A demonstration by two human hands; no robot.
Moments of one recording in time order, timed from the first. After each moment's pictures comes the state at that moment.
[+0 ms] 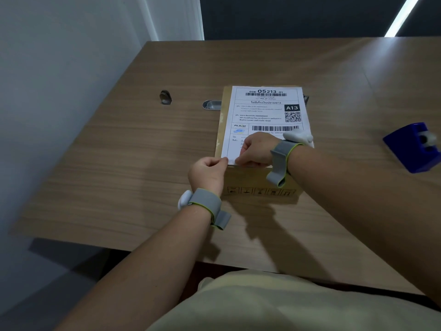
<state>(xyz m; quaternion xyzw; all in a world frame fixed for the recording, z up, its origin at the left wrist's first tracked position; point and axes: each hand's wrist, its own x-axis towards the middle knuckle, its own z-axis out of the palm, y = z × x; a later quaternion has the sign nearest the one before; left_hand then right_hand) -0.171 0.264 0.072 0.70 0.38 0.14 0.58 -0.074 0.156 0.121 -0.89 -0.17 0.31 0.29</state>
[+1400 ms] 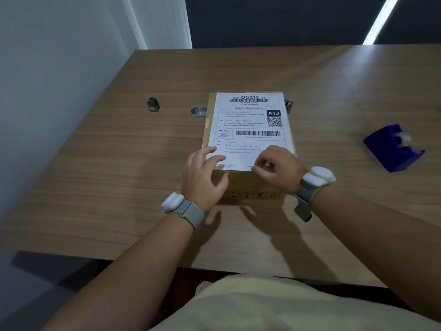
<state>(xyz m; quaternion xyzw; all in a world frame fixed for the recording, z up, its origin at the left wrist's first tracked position) -0.174 0.267 0.055 0.93 0.02 0.22 0.29 -0.087 0.059 0.073 -0.91 -0.32 -0.01 0.27</state>
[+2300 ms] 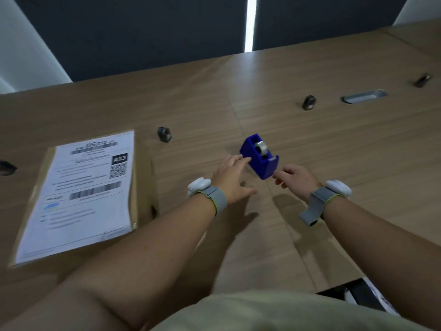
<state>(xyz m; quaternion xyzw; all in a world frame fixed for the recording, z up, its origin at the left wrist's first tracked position) 0.012 -0.104 0.058 0.94 -0.18 -0.14 0.25 -0.009 -0.305 0.047 -0.86 0.14 0.10 0.48</state>
